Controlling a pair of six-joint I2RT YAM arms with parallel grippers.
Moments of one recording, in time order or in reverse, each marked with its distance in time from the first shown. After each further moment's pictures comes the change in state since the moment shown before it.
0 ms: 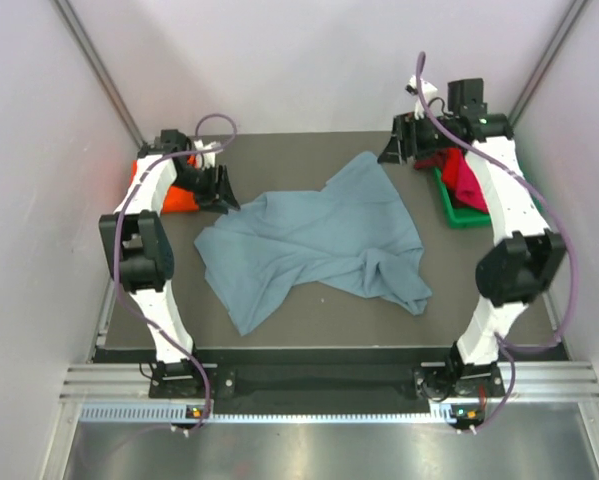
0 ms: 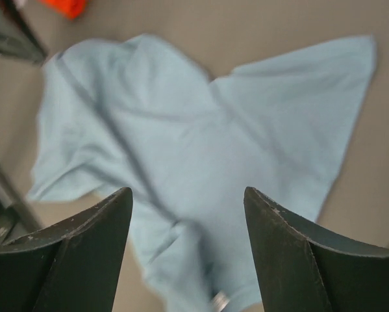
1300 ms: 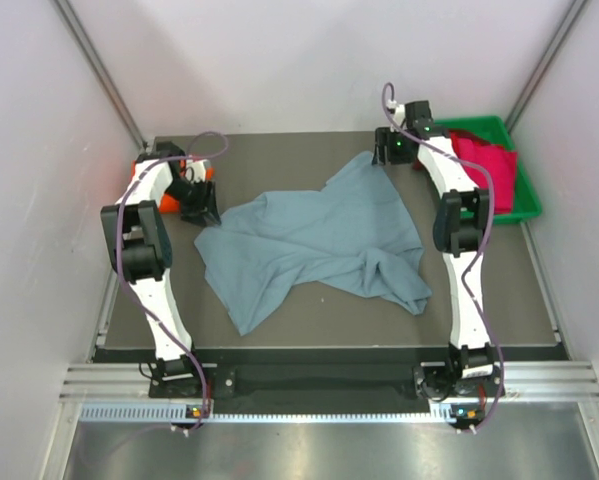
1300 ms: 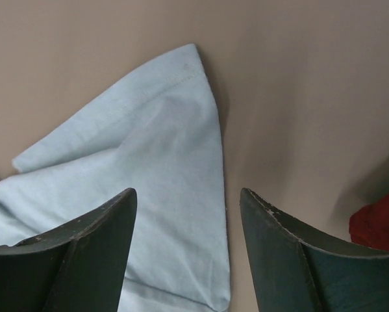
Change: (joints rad) left arm 0.073 0.145 0.000 0.025 -0.267 0.086; right arm 0.009 0.753 0.487 0.189 0.381 0.129
